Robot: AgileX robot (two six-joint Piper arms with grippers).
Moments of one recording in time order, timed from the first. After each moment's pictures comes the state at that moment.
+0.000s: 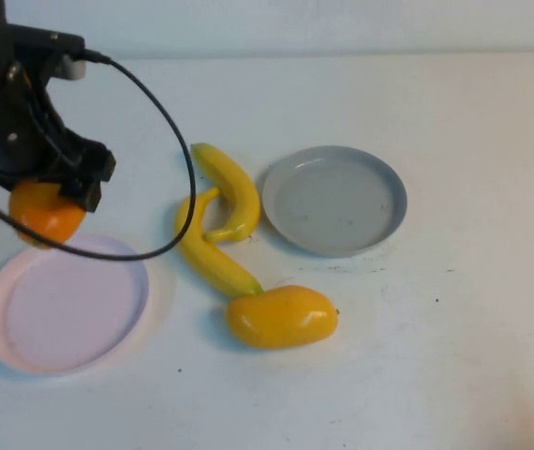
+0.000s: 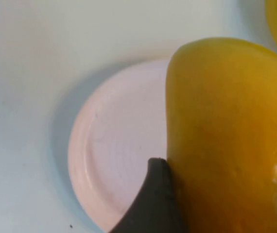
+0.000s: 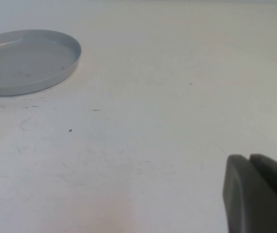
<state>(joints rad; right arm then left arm) 0.02 -0.01 0.02 0.20 0.35 -0.18 -0.25 1.67 -1.56 0.09 1.20 0.02</state>
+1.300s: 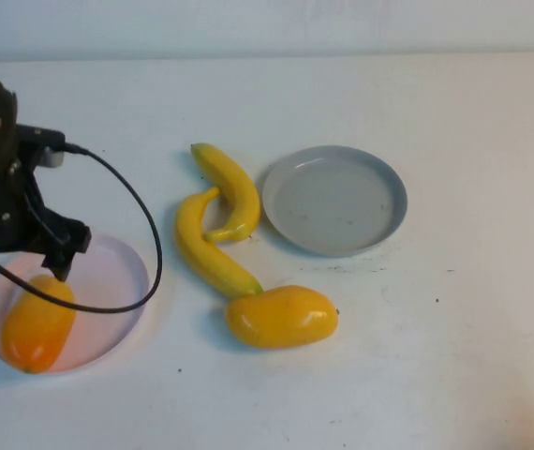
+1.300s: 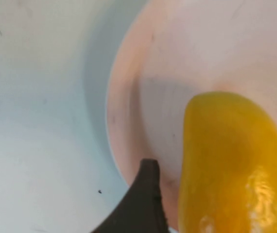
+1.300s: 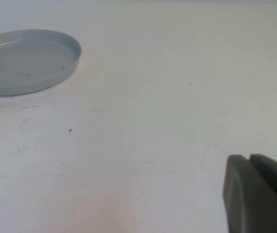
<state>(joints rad) 0.02 -0.01 0.02 0.20 0.35 -0.18 -0.19 1.69 -1.26 0.21 1.05 -0.11</state>
